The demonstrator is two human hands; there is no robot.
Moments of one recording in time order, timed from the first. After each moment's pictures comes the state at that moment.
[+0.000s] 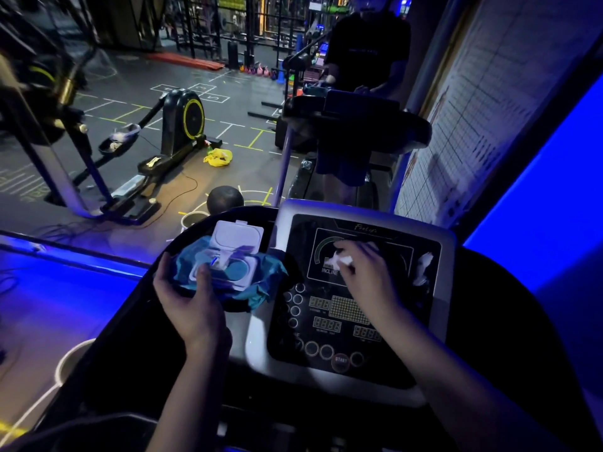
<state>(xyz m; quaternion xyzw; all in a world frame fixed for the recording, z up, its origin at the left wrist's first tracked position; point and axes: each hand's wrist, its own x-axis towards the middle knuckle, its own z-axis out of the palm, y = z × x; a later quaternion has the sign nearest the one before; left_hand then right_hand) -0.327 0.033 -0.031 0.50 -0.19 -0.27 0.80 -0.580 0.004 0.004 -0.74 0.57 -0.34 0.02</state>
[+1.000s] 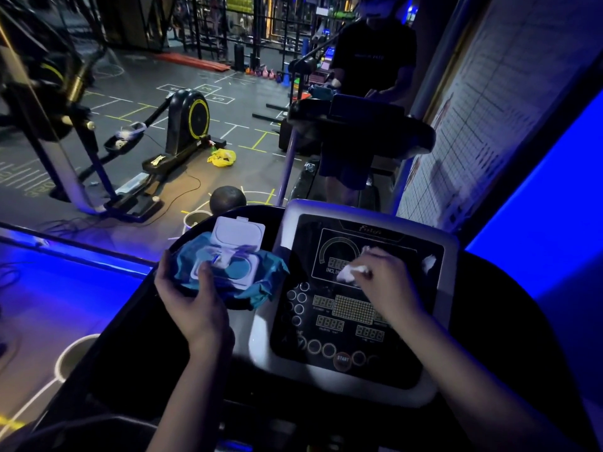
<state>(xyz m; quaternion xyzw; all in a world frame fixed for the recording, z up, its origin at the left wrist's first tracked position) -0.324 0.040 -0.032 0.48 -0.20 -0.25 0.82 -0.598 0.019 0.020 -0.75 0.59 -0.30 0.04</state>
